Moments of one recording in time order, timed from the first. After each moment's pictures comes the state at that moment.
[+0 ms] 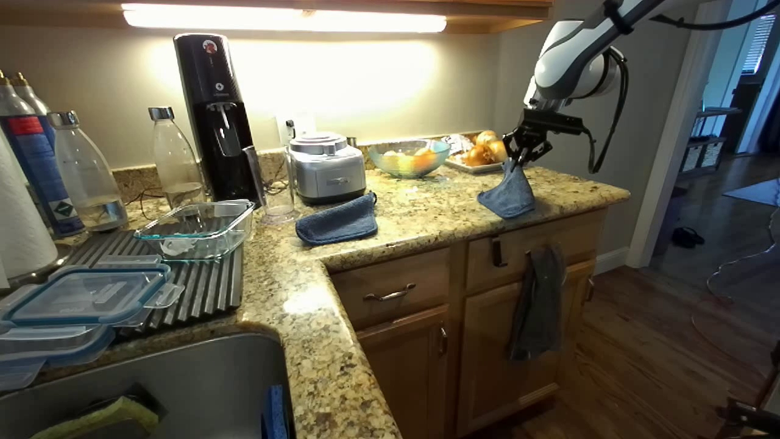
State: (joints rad) arm 0.04 0.34 -0.14 -1.91 0.12 2.59 0.55
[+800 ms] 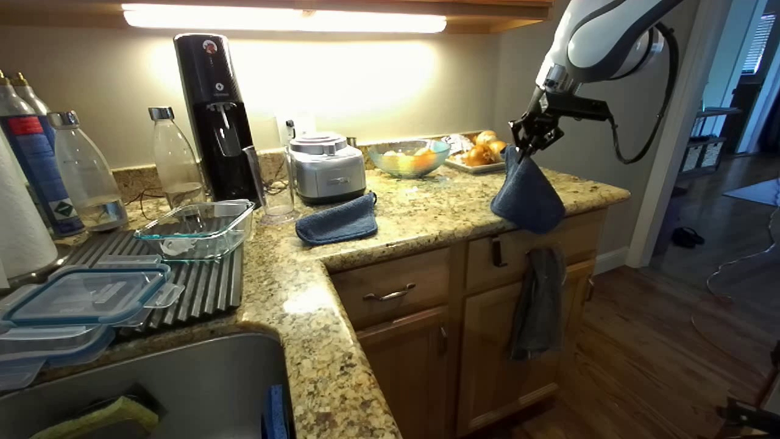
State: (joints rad) arm 0.07 0.10 -0.08 -2.16 0.00 2.66 0.53
